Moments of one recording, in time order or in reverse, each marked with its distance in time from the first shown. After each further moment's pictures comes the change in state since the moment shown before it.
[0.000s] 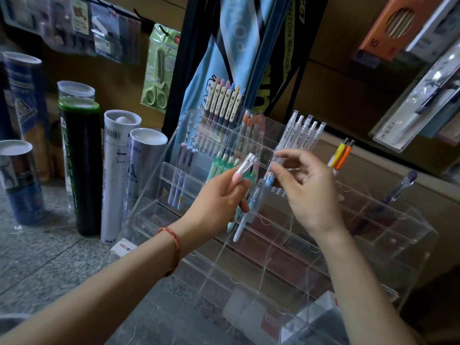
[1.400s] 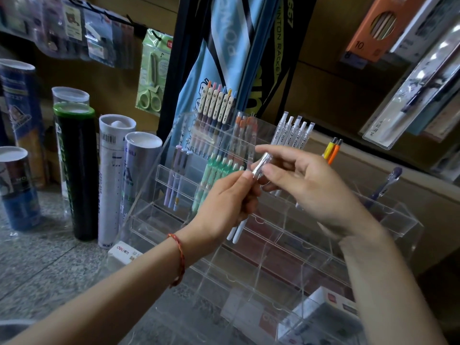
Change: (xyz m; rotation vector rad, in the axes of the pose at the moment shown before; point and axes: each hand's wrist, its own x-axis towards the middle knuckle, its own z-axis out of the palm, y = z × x) left_hand -0.013 0.027 0.016 -0.337 -0.057 -0.013; right_hand -0.004 -0.047 -0.025 0.150 -0.374 0.183
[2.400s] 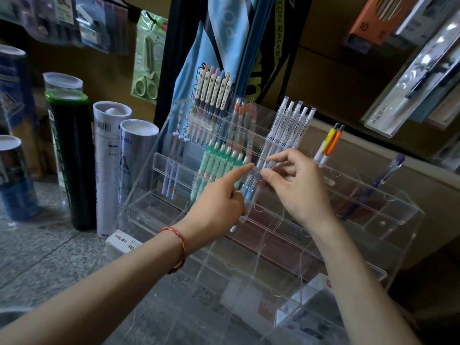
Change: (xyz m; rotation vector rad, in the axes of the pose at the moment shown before) left_hand 0.004 -0.028 -0.009 0.507 0.006 -0.073; right_hand 0.010 0.057 0.012 -0.223 0.308 -0.019
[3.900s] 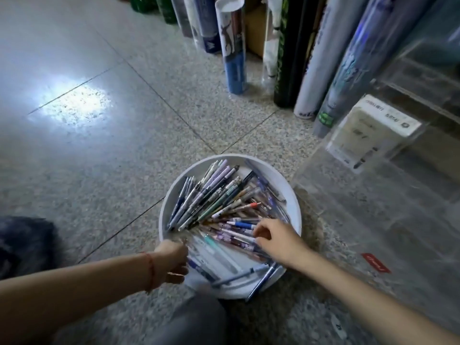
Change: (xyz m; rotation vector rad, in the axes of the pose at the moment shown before) left_hand -0.366 -0.217 -0.174 -0.131 0.520 -1.633; right_hand -0.257 -0.014 0.327 0.008 -1.242 0.259
